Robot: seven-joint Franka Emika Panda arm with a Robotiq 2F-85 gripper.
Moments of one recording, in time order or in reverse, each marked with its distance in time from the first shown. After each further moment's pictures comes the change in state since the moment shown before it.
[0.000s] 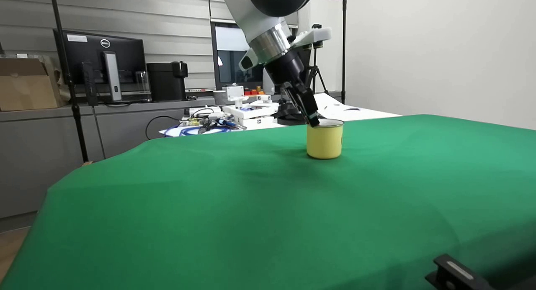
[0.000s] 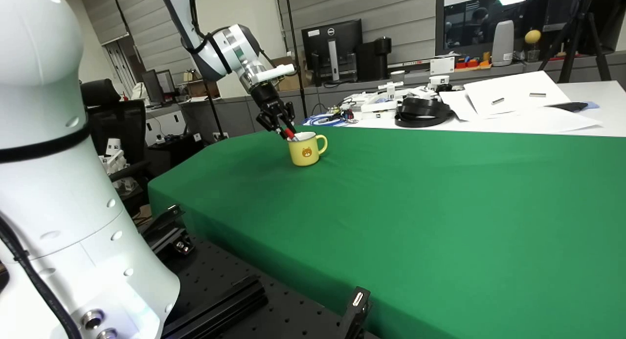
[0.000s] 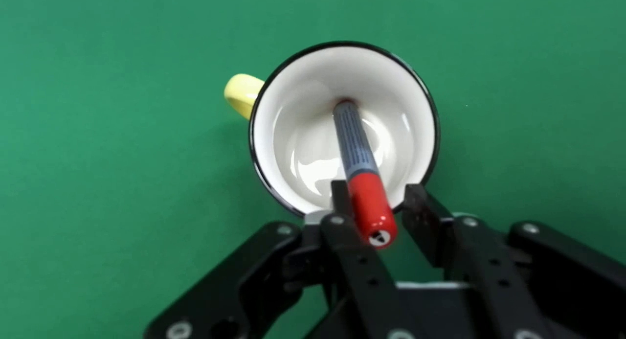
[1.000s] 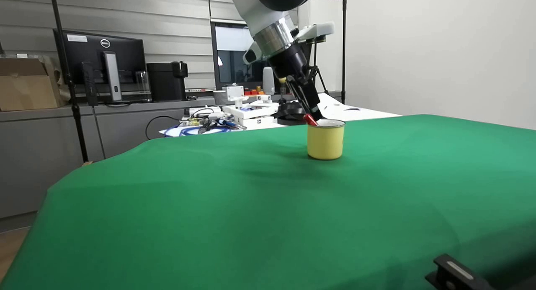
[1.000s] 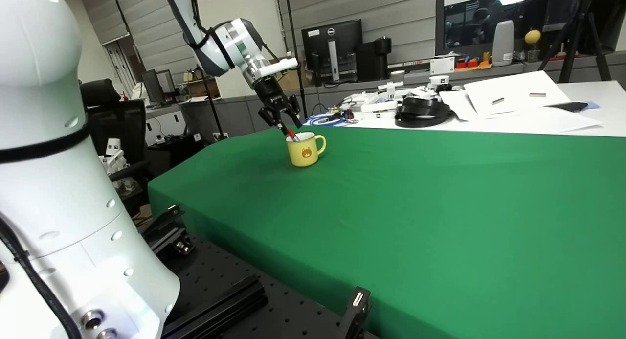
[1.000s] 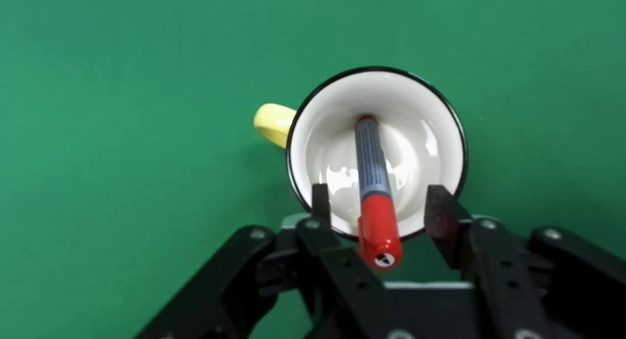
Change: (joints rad) arm -0.013 -0.023 -0.010 0.000 -0.001 0.005 -0.002
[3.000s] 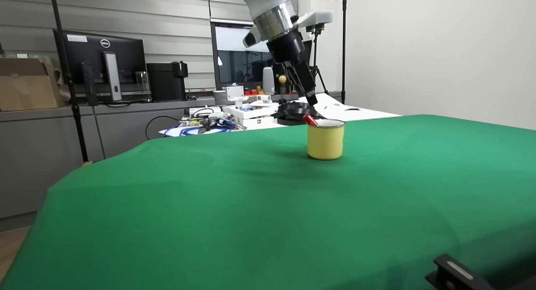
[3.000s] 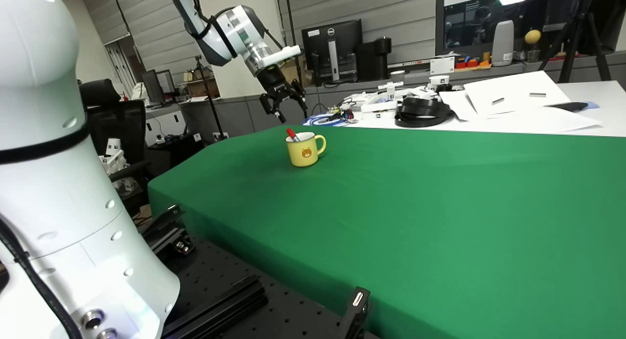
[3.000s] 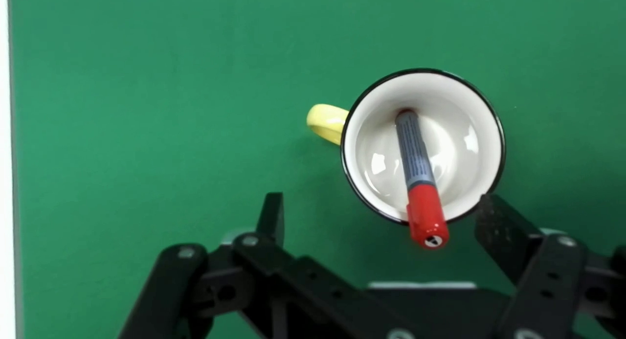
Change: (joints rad) arm -0.023 -0.037 0.001 0.021 0.003 0.031 0.000
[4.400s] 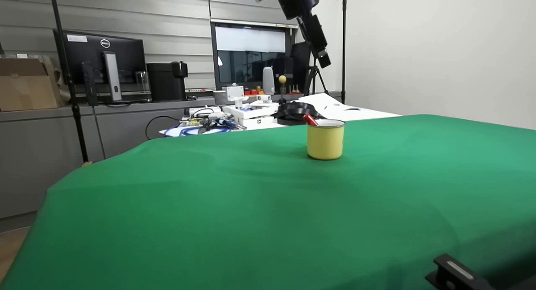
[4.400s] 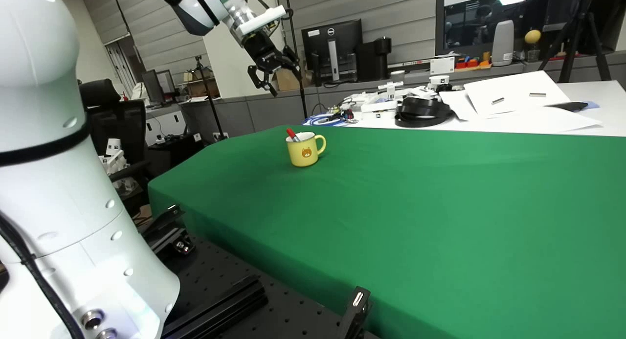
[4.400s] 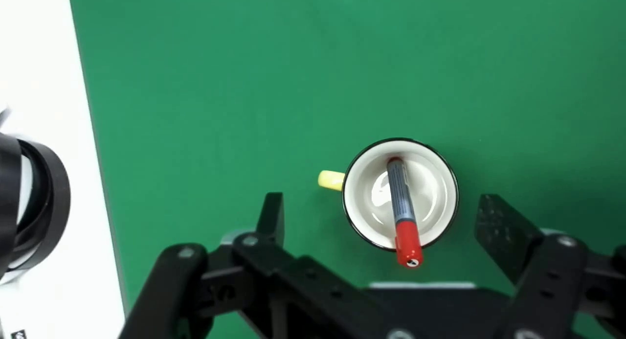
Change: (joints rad) arm 0.005 -0.226 0.004 -0.110 0.013 -0.098 0.151
